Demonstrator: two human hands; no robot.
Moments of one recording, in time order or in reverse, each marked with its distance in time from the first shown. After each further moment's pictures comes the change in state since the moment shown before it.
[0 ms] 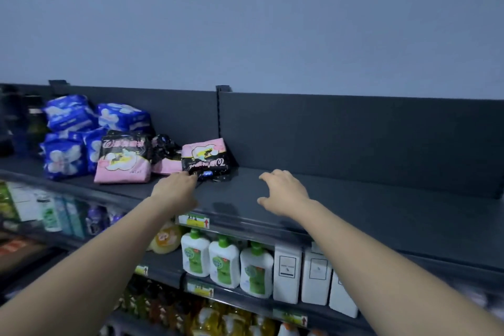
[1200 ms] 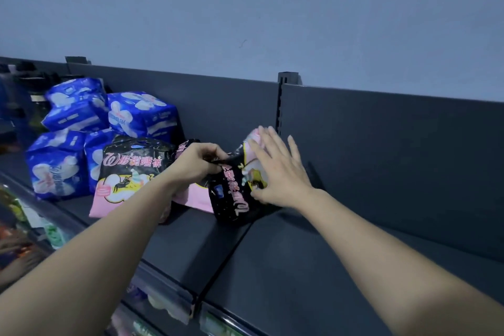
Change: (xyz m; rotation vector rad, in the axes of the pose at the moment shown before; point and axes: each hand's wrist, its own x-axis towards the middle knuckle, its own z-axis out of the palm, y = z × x) left_hand 0.252 -0.133 0.056 -1.295 0.084 -0.008; right_hand 0.306 -0.059 0.073 -0.079 0.226 -0.397
